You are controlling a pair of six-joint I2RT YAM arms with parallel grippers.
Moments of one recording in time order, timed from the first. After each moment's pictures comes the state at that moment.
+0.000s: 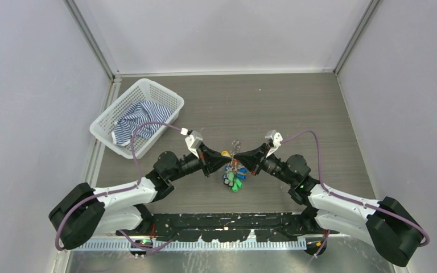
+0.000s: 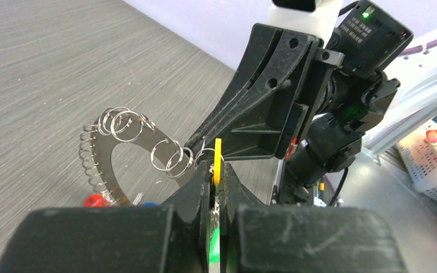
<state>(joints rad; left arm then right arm) -0.84 1.13 0.32 0.96 0.35 -0.49 0.73 0.94 0.20 0.84 -0.25 0.39</state>
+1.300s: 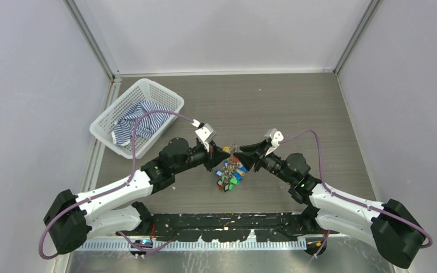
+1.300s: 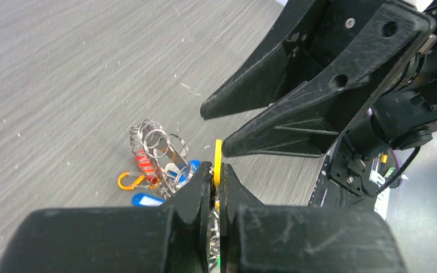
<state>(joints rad) -0.88 1.04 0.61 0.28 0.20 -0.24 0.76 0.91 0.26 0.72 -0.17 0.27</state>
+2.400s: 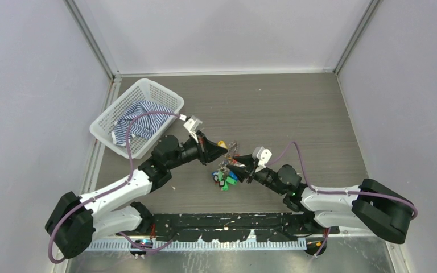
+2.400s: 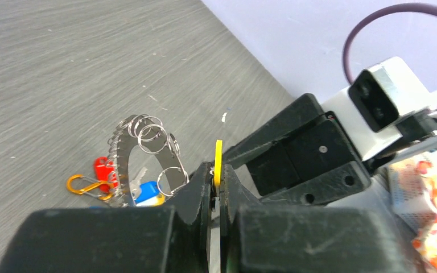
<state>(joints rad) -0.75 1.04 0.53 0.45 0.33 -0.55 0.96 1.10 0.13 1.07 -0.04 0.04</state>
